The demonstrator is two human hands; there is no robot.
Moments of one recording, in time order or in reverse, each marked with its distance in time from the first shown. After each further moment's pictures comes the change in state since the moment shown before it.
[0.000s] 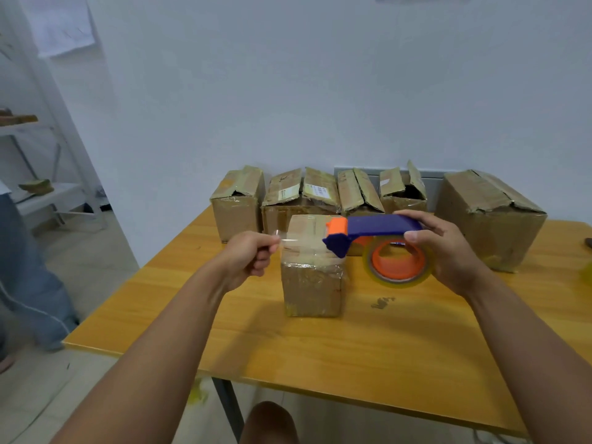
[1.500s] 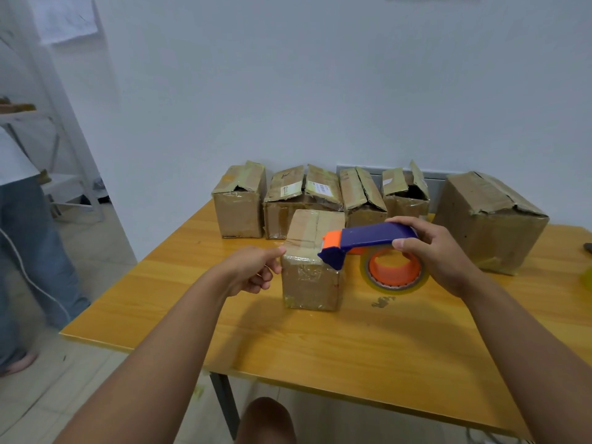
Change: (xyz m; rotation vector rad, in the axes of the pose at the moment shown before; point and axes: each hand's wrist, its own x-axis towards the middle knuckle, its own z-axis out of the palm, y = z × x) left_hand 0.002 -0.021 -0.004 0.246 0.026 -0.238; right_hand -0.004 0.001 0.011 -0.391 -0.029 -0.006
